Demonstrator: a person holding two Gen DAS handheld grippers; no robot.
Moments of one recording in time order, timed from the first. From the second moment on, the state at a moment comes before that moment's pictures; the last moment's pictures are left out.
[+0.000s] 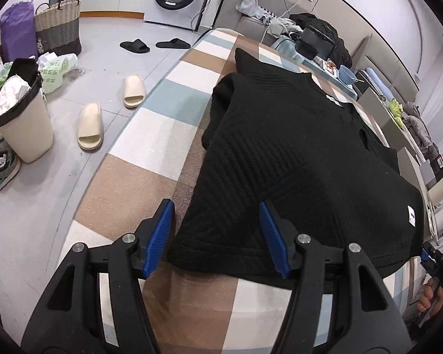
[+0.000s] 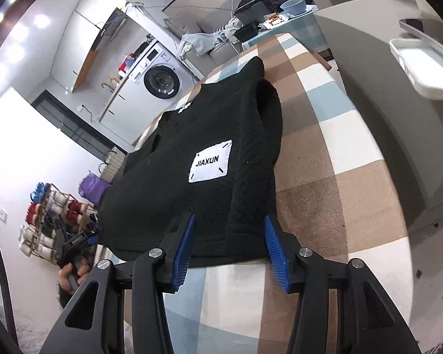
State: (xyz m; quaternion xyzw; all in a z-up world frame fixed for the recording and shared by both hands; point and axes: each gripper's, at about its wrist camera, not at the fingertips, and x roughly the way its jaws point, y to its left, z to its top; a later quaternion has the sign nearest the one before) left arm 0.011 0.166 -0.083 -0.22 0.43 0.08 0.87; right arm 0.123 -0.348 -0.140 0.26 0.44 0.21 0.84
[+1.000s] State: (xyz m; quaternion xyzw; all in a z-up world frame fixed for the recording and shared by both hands) left arm 0.097 0.189 0.032 -0.22 0.27 0.07 0.93; right arm 0.208 -0.328 -0.020 0.20 0.27 0.13 0.93
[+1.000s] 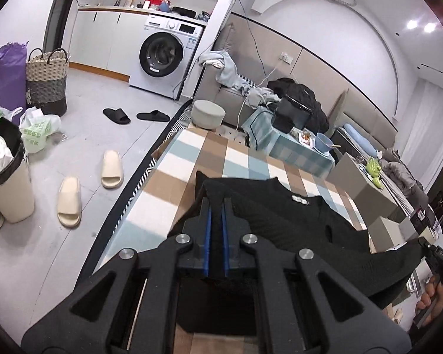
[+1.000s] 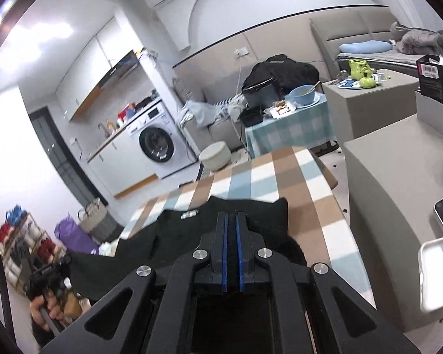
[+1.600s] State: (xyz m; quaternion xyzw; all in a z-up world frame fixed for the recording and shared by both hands) left arm 0.073 0.205 -0.080 -0.28 0.41 0.10 0.87; right arm 0.163 -0.347 -0.123 0.24 0.43 0.09 0.86
